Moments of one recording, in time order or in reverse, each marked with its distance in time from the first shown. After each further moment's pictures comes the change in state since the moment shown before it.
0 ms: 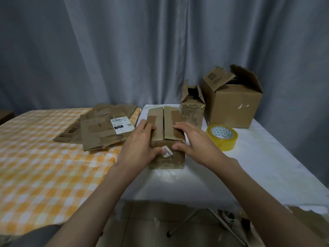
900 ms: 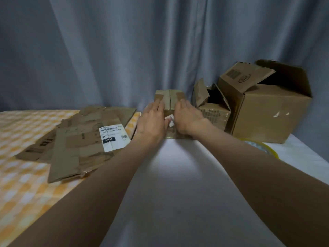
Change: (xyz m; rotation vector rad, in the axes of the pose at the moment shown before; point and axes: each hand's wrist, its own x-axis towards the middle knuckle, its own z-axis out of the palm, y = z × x) left_hand 0.184 -0.070 0.105 0.257 0.070 0.045; right_hand 0.205 0.049 0.053 -0.559 -0.146 0.231
